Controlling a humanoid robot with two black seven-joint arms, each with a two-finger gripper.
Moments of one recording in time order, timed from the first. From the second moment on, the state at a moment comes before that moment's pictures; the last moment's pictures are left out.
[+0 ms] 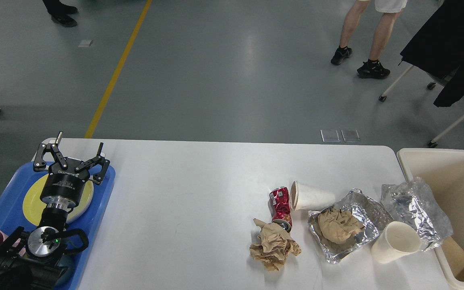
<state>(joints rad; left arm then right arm) -0.38 0.18 -1.37 -0.59 0.00 -0.68 -0.17 1.30 -0.81 -1.08 0.61 -0.21 0.48 -0.04</state>
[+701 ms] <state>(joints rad) -0.38 0.18 -1.37 -0.59 0.00 -0.68 -0.17 0.68 -0.53 -0.69 0.24 -0.19 0.24 -0.04</state>
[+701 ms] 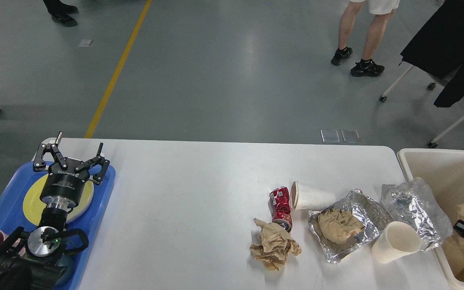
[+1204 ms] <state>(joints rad) -0.38 0.18 -1.37 -0.59 0.00 -0.68 -0.17 0.55 -0.44 -0.68 0.17 -0.19 0.10 -0.04</state>
